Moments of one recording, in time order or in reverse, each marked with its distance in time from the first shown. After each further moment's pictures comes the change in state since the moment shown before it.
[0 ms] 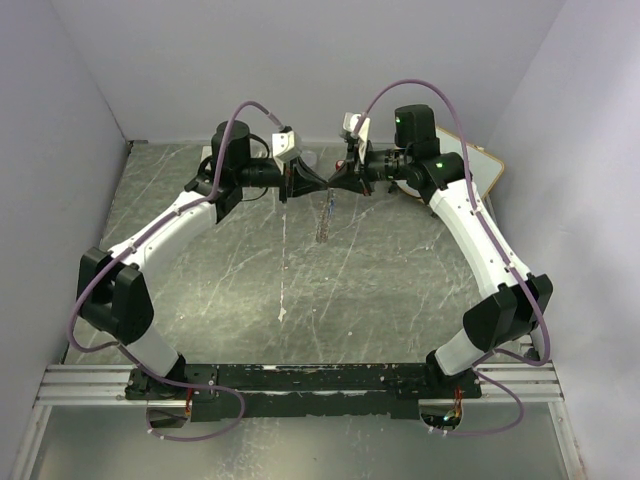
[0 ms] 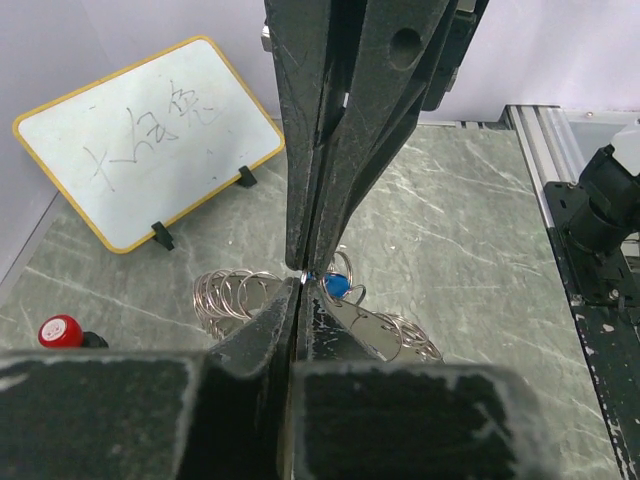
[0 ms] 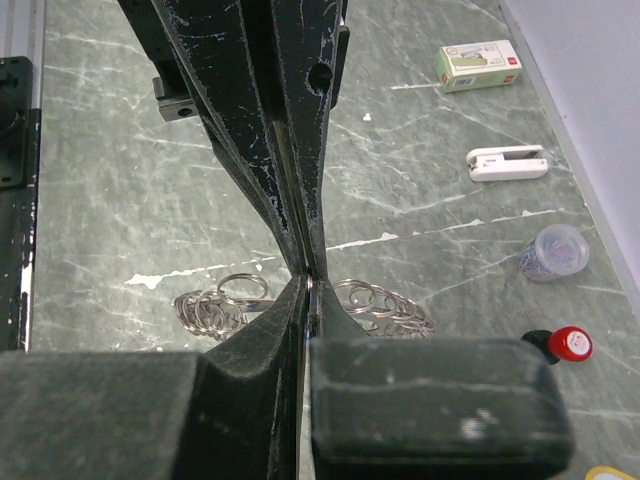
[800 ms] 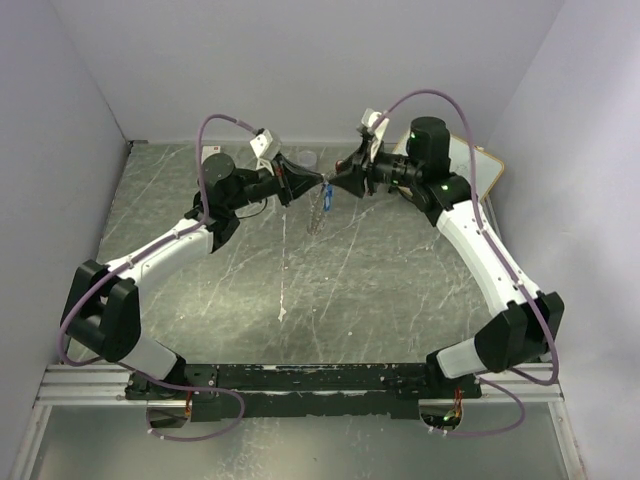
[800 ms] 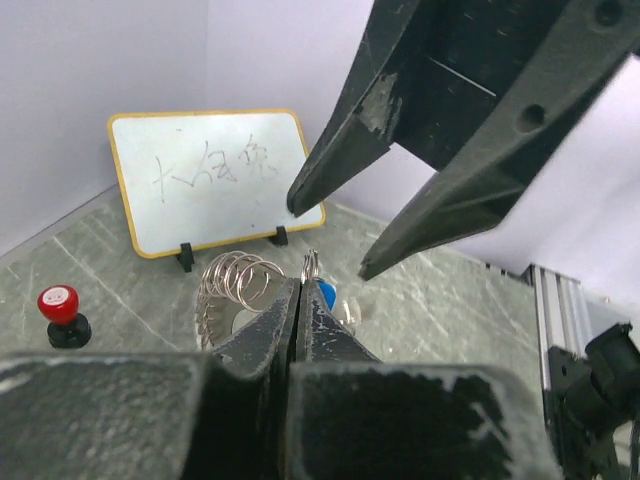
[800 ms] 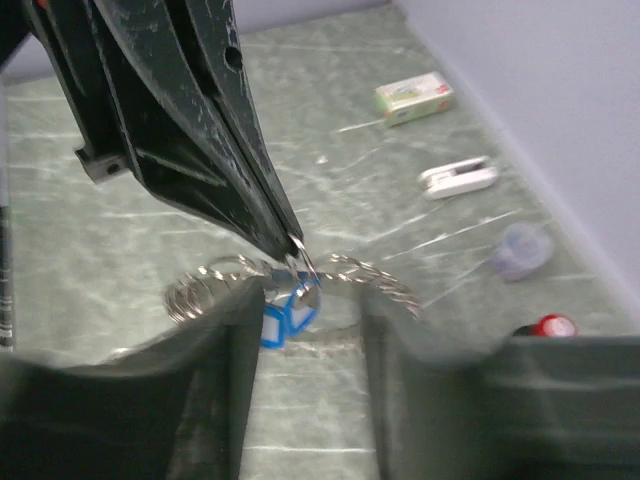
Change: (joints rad) left arm -0.021 -0.108 -0.295 0.482 -0.323 -0.444; right arm -0.023 -0.116 -0.222 0.354 0.069 0.264
